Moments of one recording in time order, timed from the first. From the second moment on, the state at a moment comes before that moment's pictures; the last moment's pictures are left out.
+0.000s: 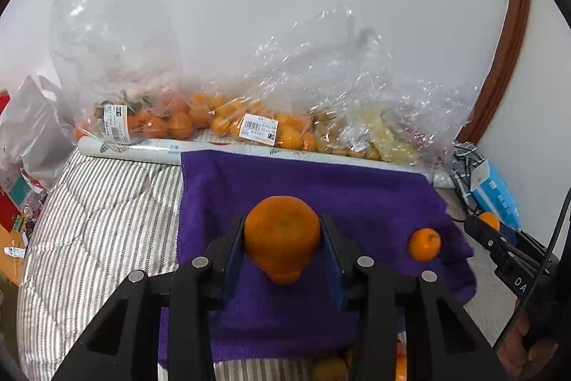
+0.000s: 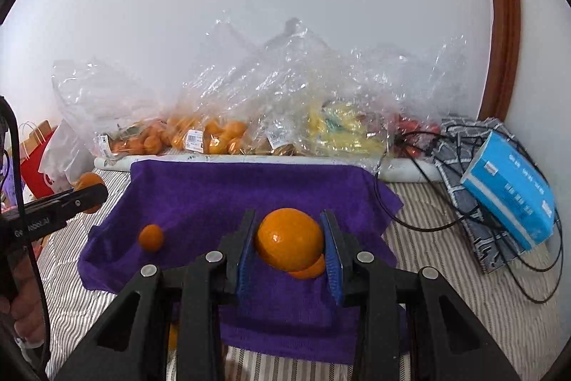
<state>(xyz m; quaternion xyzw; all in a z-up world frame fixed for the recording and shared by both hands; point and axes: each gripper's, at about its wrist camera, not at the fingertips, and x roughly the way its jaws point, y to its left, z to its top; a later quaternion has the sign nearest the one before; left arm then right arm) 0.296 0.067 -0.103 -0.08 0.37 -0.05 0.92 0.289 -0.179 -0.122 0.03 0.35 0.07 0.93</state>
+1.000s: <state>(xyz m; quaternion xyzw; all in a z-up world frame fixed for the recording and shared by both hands) 0.312 0.074 -0.143 -0.09 0.42 -0.05 0.90 0.301 -0.188 -0.164 0.02 0.40 0.07 0.91</state>
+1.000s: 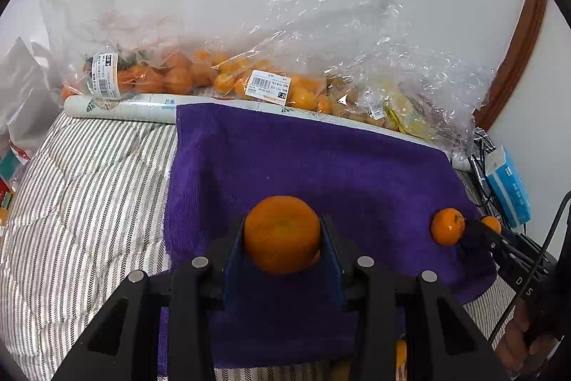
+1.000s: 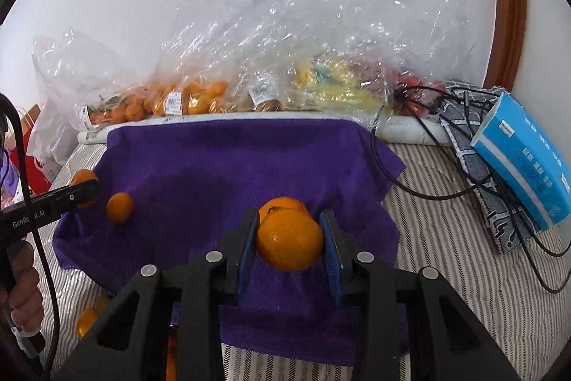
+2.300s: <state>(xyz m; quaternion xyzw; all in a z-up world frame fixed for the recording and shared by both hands) 0.315 0.065 -0.154 -0.08 0.44 -0.07 0.89 0.308 -0.175 -0.185 -0.02 0.44 0.06 0.89</state>
